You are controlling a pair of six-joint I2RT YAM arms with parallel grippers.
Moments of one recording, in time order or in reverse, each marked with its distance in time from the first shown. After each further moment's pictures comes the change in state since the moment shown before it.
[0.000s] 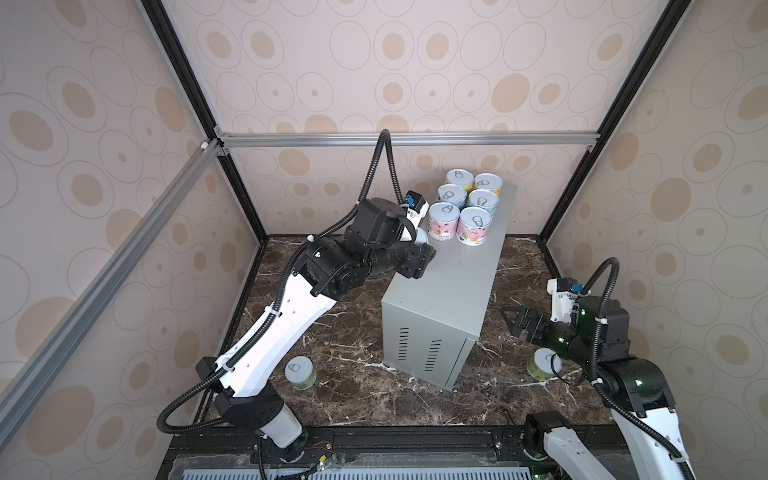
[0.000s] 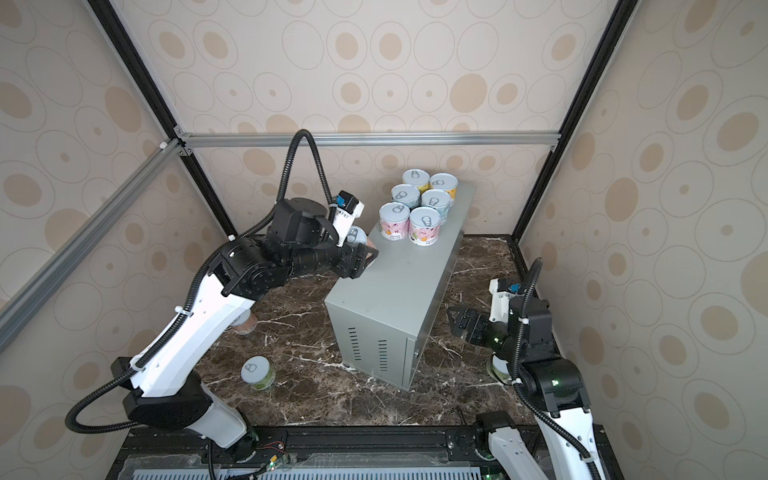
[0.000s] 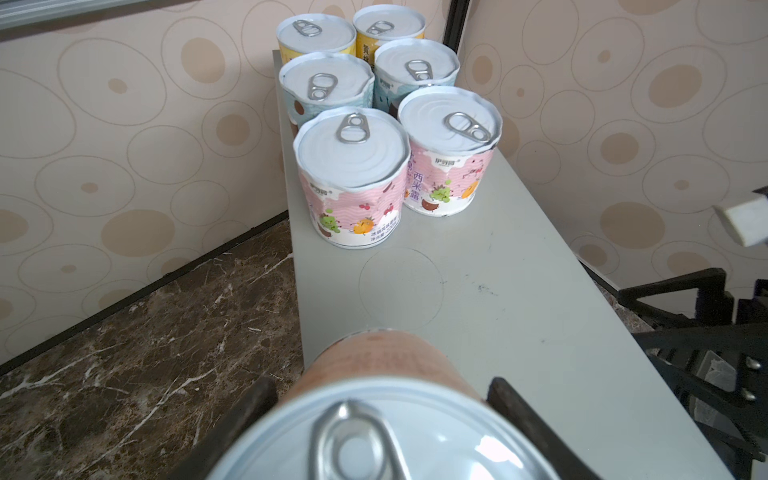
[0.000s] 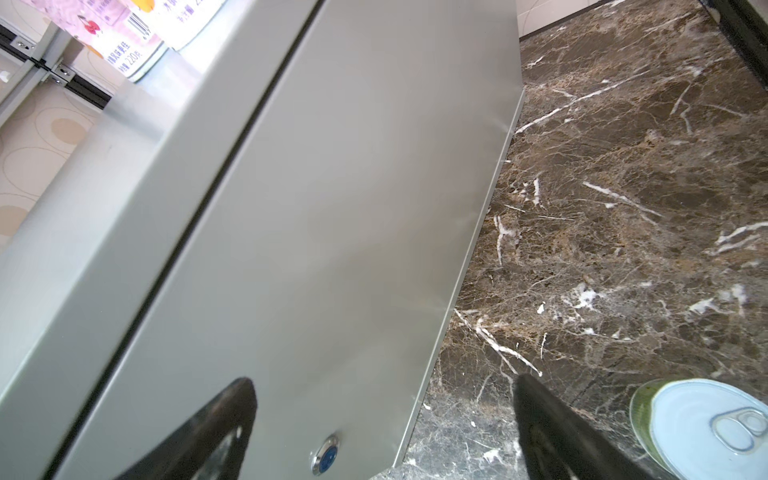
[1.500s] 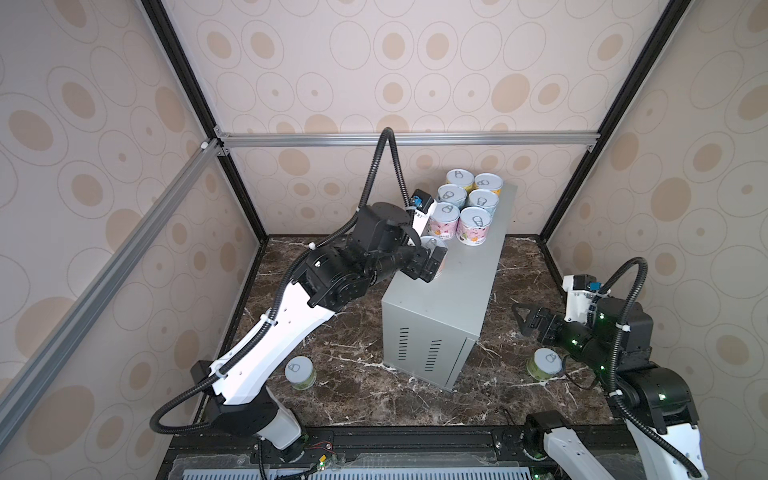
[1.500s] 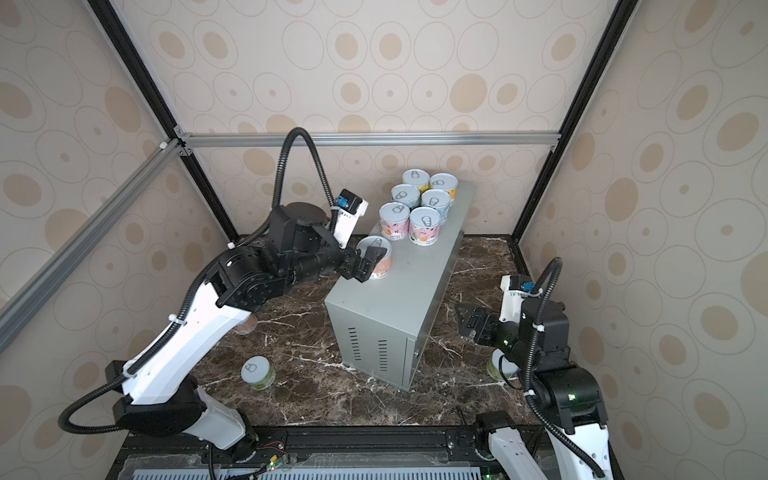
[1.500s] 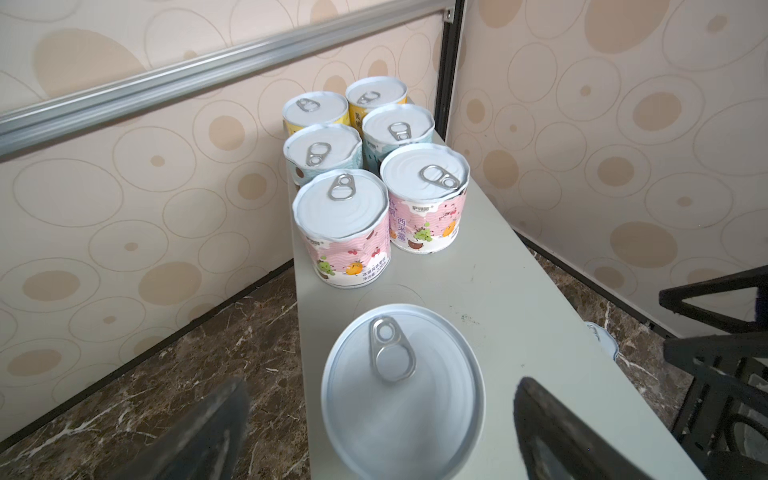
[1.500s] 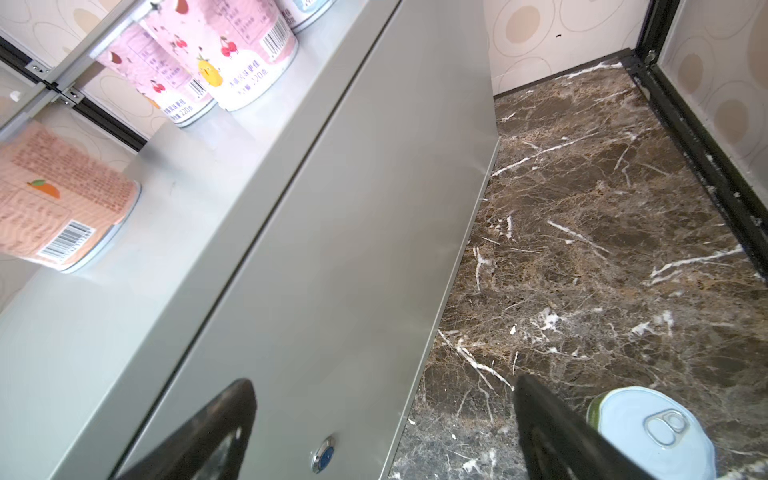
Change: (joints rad) left arm -0.068 -0.108 -0.105 0.145 -0.107 0.062; right arm 0.002 -0.014 0.131 -0.068 0.072 -0.047
